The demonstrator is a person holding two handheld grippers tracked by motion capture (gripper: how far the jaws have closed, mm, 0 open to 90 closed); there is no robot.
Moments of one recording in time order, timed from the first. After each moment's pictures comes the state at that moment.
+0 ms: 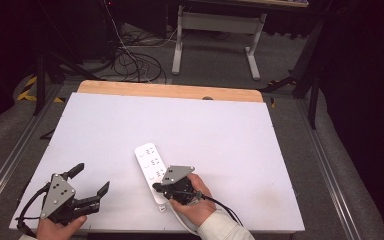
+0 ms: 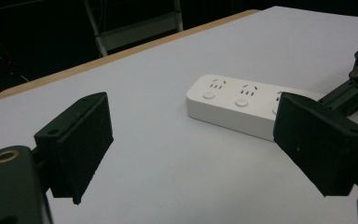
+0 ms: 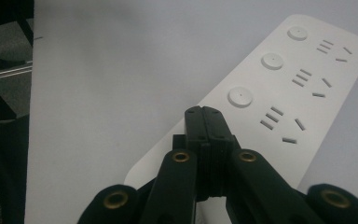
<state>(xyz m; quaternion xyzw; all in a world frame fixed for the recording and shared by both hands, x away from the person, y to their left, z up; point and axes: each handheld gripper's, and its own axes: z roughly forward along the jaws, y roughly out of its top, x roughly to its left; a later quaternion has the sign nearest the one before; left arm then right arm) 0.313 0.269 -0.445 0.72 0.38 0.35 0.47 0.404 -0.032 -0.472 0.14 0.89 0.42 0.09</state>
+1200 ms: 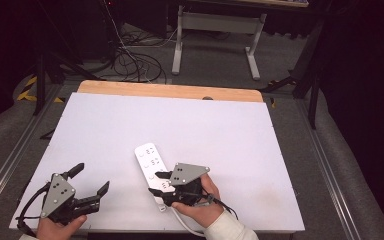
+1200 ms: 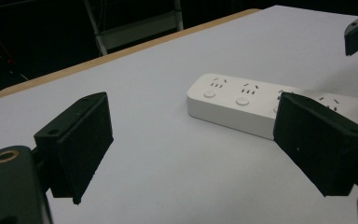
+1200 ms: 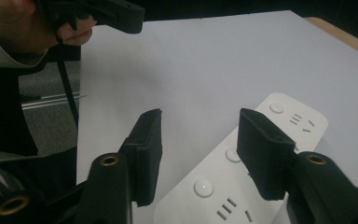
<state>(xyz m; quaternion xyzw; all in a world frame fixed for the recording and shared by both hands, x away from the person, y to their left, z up) 0.315 0.269 -0.445 0.72 0.38 0.34 0.47 0.389 -0.048 -0.428 0.10 0.85 0.50 0.10</state>
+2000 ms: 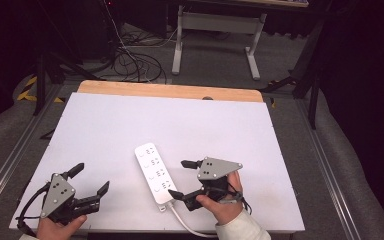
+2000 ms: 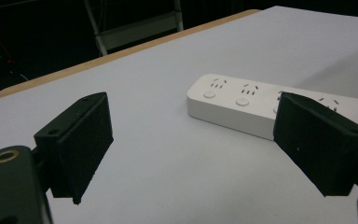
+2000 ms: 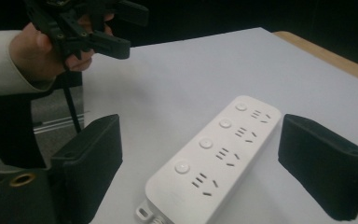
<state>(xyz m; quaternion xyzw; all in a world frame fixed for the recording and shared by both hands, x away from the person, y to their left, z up) 0.314 0.269 -0.445 0.72 0.38 0.34 0.47 0.387 -0.103 -0.405 0.14 0.83 0.54 0.11</state>
